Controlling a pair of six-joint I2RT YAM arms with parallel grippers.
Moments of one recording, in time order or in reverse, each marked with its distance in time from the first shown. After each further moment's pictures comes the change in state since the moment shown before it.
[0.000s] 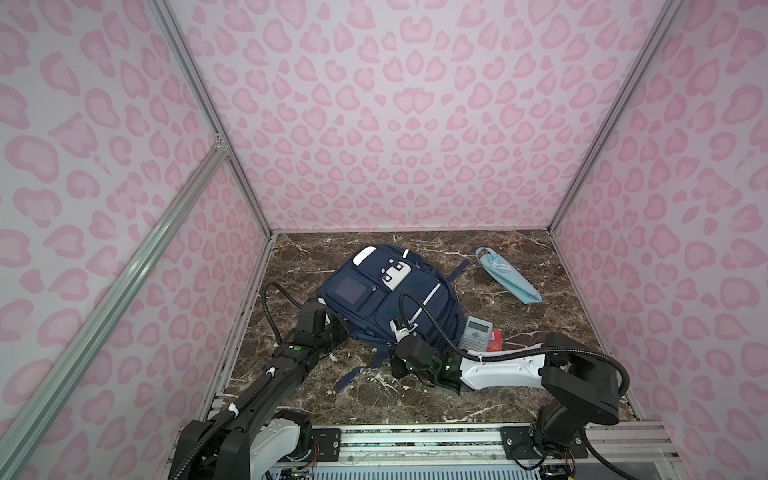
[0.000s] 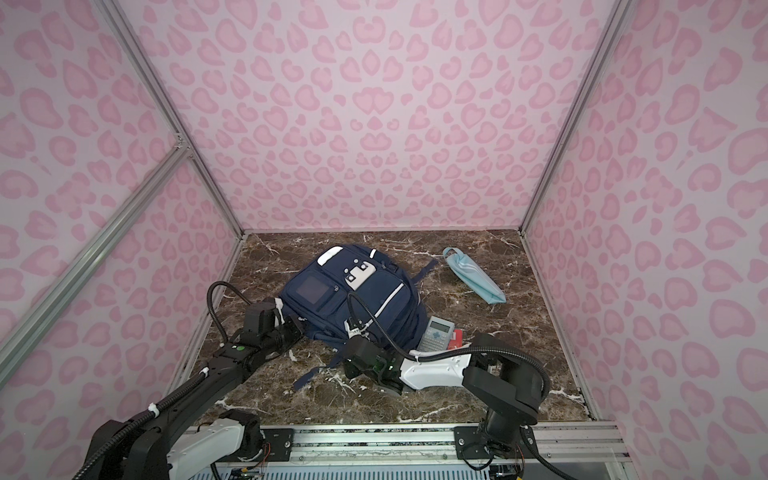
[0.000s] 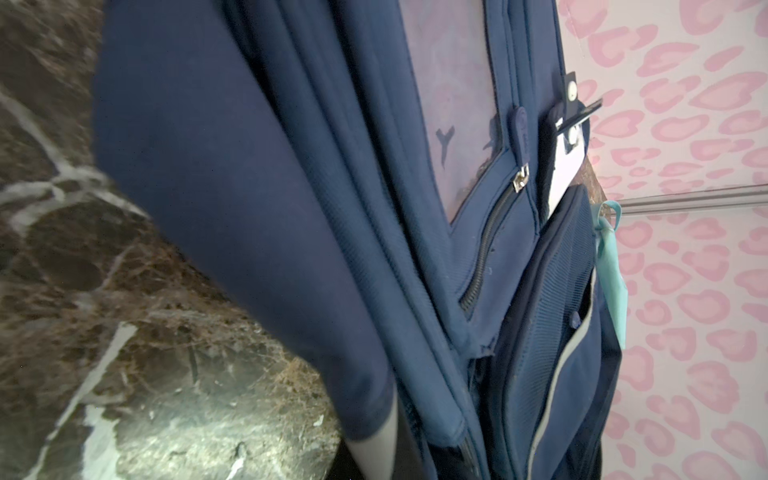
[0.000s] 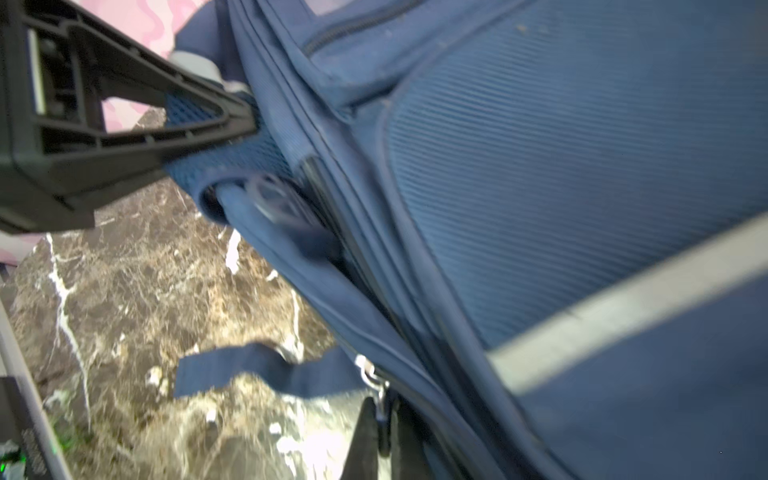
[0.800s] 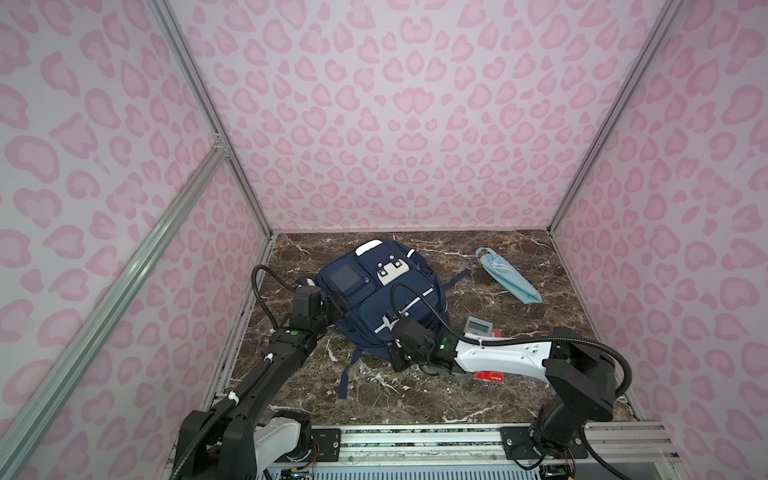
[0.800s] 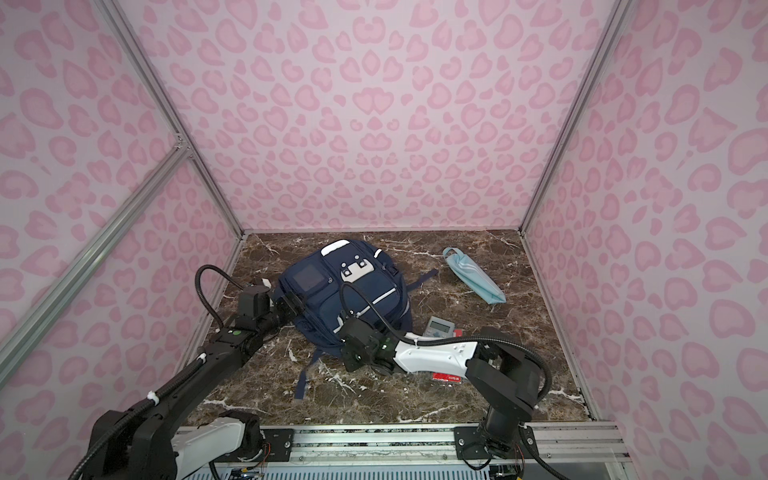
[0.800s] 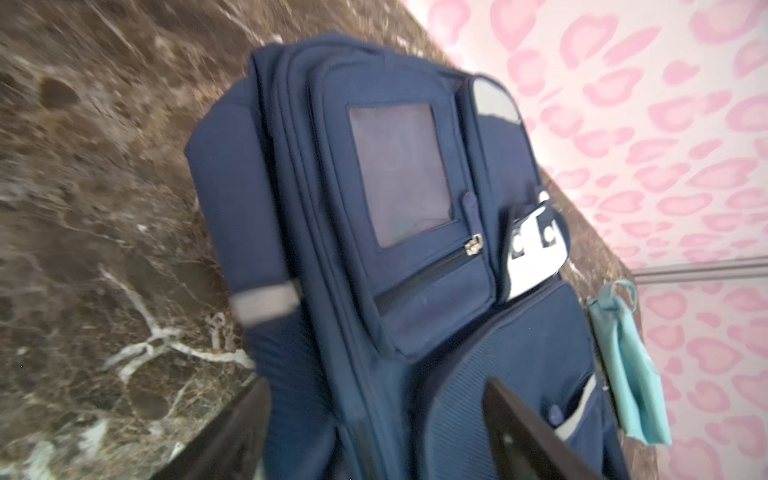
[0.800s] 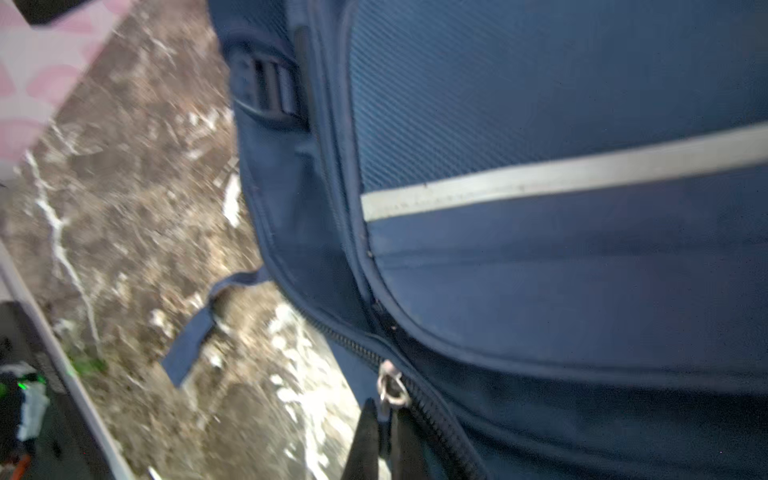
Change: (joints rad) left arm 0.035 0.013 0.137 -0.003 -0.177 0.079; right arm -0.045 0.101 0.290 -0.283 -0.175 -0.119
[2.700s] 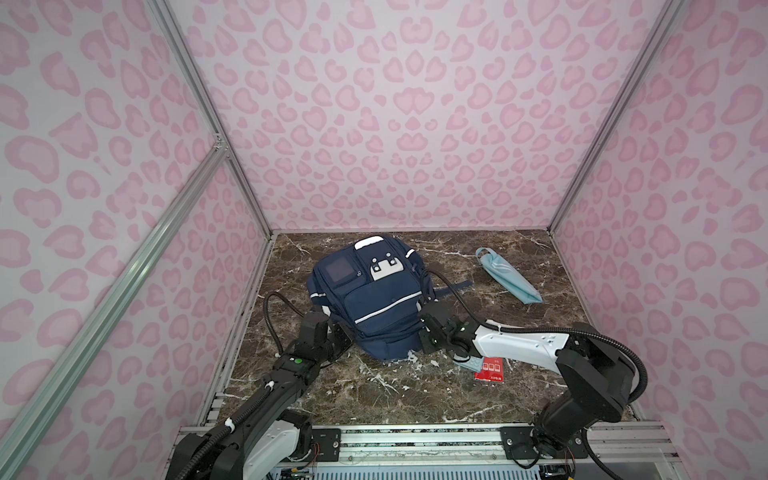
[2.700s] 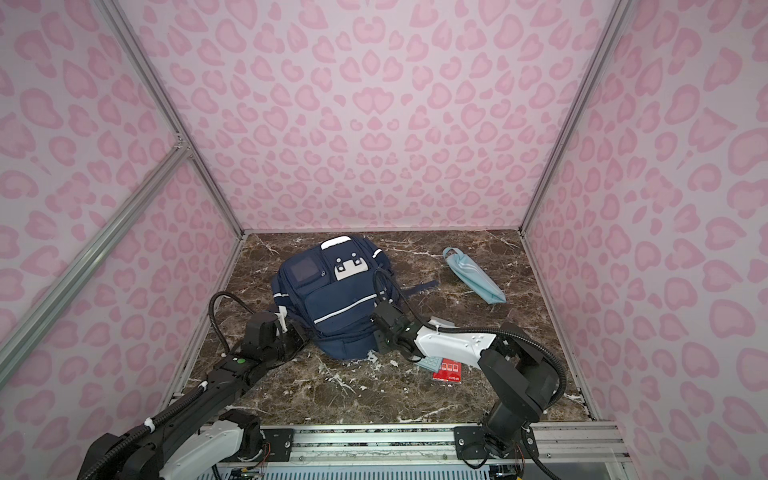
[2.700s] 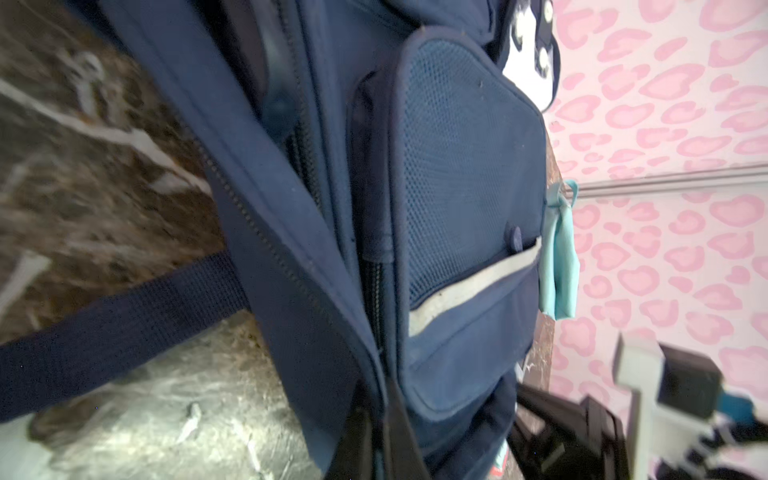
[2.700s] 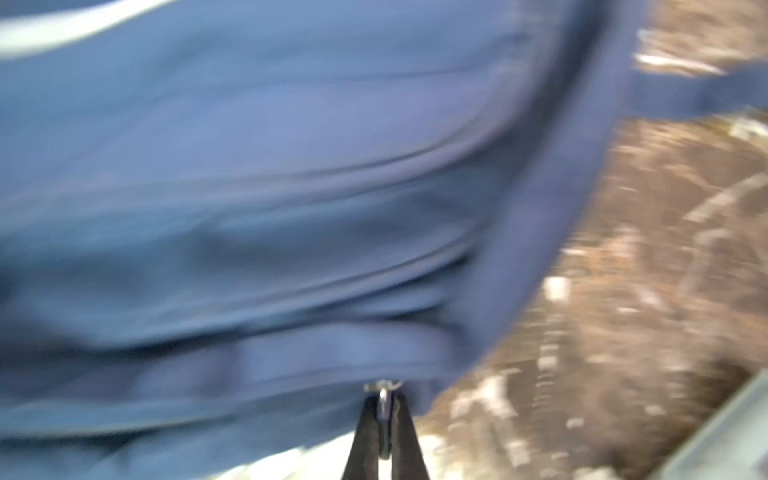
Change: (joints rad) left arm -0.078 -0.072 -0.216 0.072 0.227 -0.185; right arm -0.170 -0.124 -0.160 -0.130 0.083 -0.081
